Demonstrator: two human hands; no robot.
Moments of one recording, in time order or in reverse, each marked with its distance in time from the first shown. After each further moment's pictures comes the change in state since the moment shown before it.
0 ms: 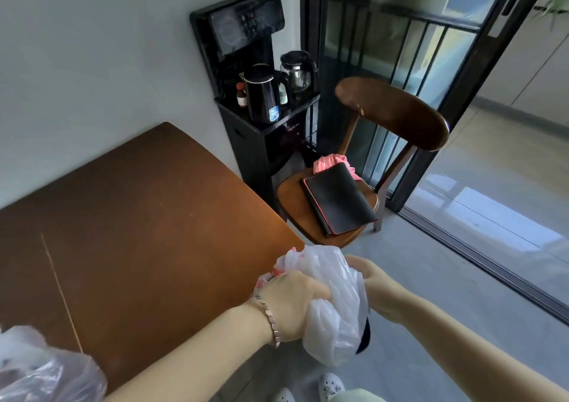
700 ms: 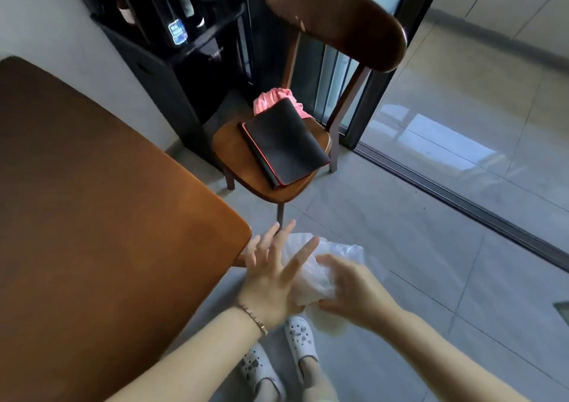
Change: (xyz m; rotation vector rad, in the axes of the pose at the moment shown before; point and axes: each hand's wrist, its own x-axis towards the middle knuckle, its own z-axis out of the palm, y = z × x) left_hand 0.108 -0.027 0.147 0.130 0.374 0.156; right_hand 0.012 0.130 -0.039 -0.479 0.266 0.005
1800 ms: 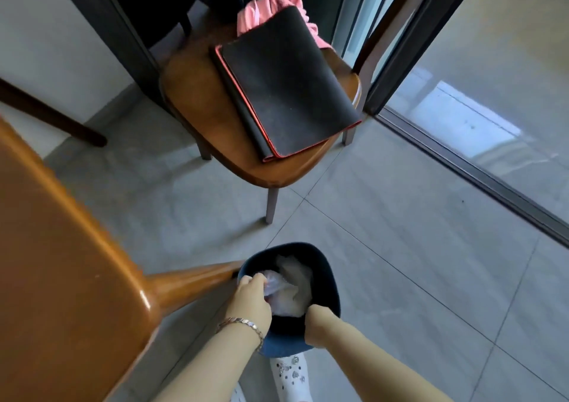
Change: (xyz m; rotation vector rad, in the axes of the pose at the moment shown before) left_hand 0.036 -0.146 0.260 -0.282 -0.657 -0.885; right_hand 0.221 0.206 0.205 -0.281 -0.610 0.491
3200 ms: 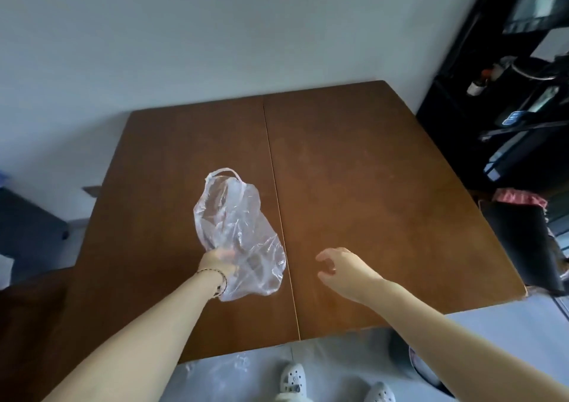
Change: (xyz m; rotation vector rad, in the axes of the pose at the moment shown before) left_hand -0.486 -0.440 -0.186 -1.137 0.642 -0.549; right_hand -0.439 -0.409 0.159 -0.476 0.301 -0.767
